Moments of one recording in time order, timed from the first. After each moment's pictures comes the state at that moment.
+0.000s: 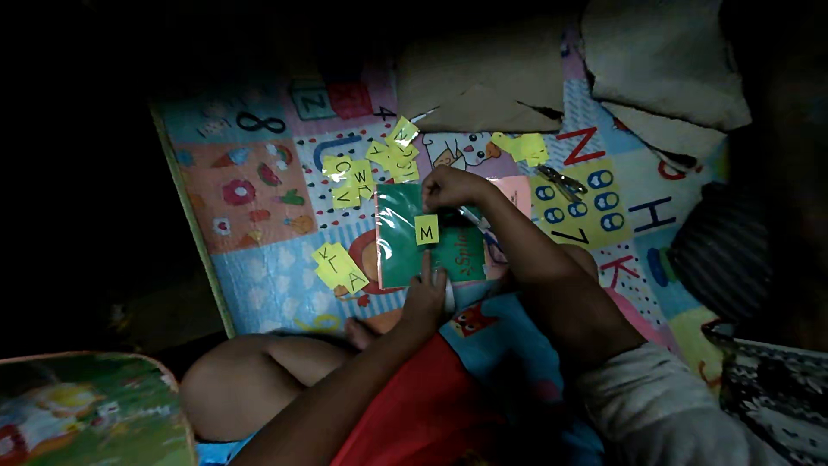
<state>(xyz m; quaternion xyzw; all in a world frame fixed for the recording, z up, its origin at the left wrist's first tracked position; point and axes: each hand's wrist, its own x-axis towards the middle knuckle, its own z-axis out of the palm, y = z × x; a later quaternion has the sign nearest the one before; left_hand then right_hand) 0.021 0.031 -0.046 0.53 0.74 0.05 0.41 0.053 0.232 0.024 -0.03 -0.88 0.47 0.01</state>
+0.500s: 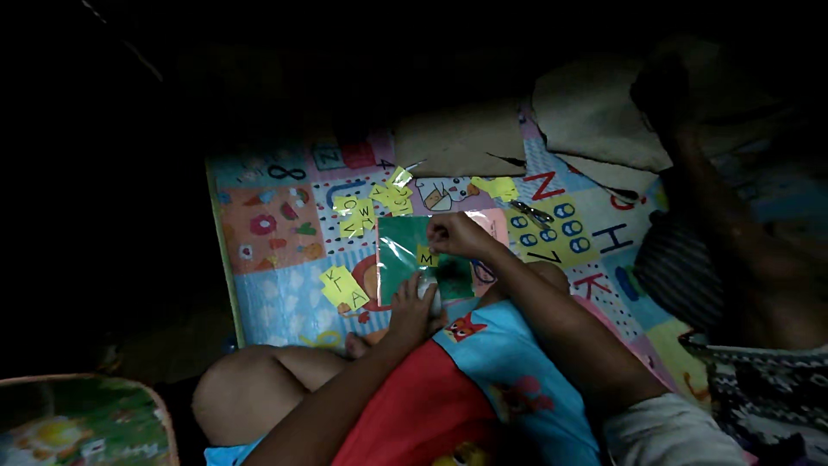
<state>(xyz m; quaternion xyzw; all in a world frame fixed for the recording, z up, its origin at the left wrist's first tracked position) 0.015 0.003 -0.047 0.60 0.74 0.17 0.26 0.083 0.196 0.036 -0.22 -0.88 0.42 -0.02</state>
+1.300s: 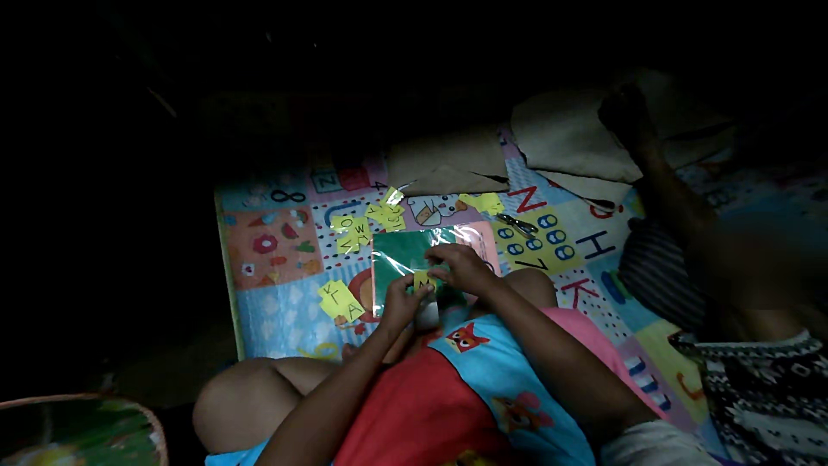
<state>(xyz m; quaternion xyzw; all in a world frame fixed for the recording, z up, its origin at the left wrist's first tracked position) 0.002 0.031 -0.016 0.40 0.70 0.43 0.40 0.128 0.156 0.028 -0.19 -0.92 0.30 0.14</state>
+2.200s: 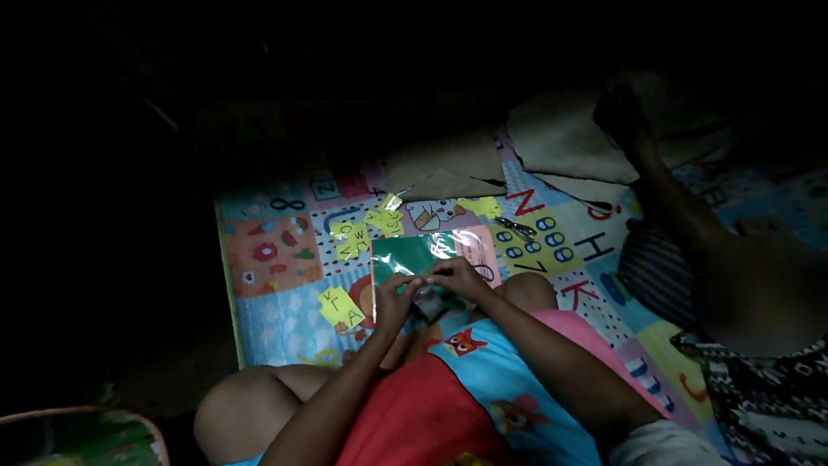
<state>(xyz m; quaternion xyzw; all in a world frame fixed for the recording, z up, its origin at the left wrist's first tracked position) -0.004 0.028 -0.018 0.44 0.70 0.50 0.26 0.132 0.155 0.002 -0.28 -0.77 0.56 0.13</state>
